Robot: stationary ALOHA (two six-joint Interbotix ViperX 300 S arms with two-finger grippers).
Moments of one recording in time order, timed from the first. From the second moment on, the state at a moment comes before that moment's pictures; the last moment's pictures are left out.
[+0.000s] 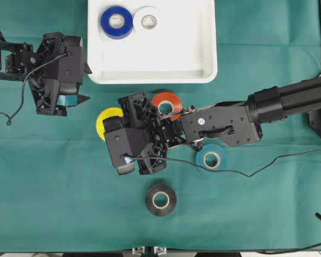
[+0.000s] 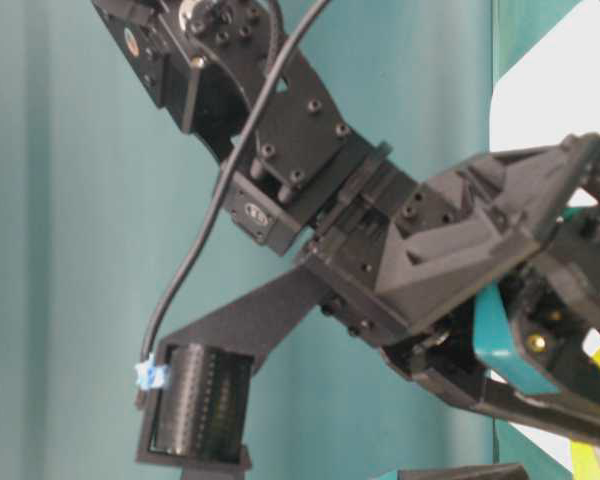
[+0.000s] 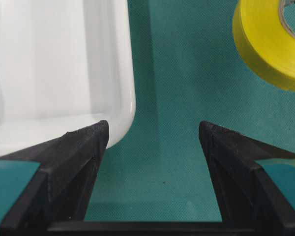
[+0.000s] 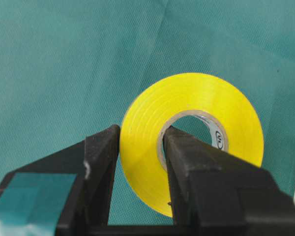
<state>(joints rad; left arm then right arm) 0.10 -0.28 0.89 -0.03 0.29 0.22 0.18 0.31 0.21 -0.29 0.29 0.24</state>
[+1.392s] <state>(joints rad) 0.10 -0.28 0.89 -0.03 0.29 0.22 -0.23 0.04 0.64 -0.30 0.24 0.27</state>
